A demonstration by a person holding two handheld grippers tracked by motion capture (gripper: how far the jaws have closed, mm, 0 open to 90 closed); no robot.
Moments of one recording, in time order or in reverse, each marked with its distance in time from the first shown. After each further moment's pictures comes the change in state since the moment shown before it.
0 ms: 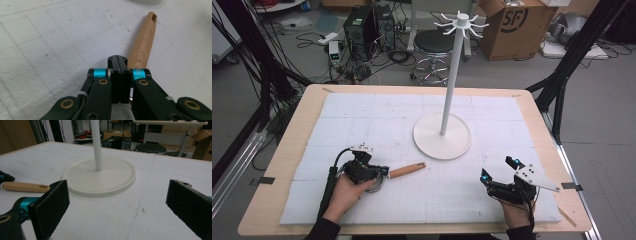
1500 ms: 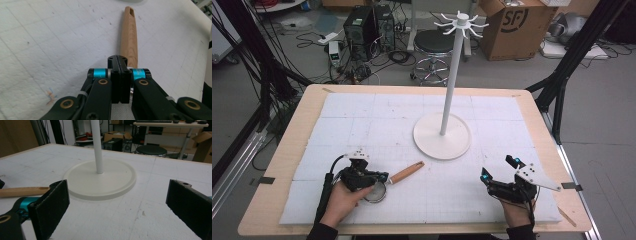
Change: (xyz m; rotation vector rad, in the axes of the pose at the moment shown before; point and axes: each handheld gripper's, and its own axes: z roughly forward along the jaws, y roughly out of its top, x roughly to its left) left arm -0.007 -0.014 -0.012 -0.049 -0.070 0.023; right arm -0.001 0.003 0.000 -0.011 0.007 0.002
